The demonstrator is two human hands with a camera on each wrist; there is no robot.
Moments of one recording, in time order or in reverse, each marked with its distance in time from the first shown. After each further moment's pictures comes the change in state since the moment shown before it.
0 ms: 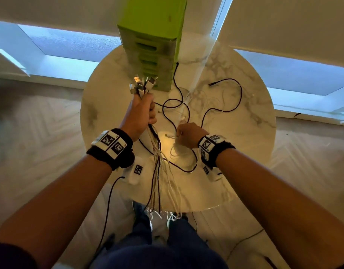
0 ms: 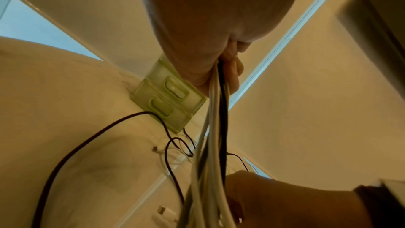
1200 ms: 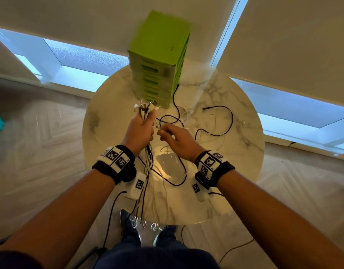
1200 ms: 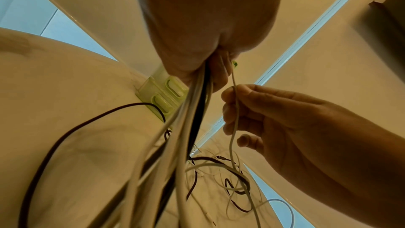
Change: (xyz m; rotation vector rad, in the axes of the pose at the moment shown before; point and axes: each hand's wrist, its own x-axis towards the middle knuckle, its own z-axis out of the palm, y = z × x) left_hand -0.021 -0.010 0.025 0.152 0.179 0.102; right_hand -0.048 -0.024 -0.037 0.472 0.330 -0.513
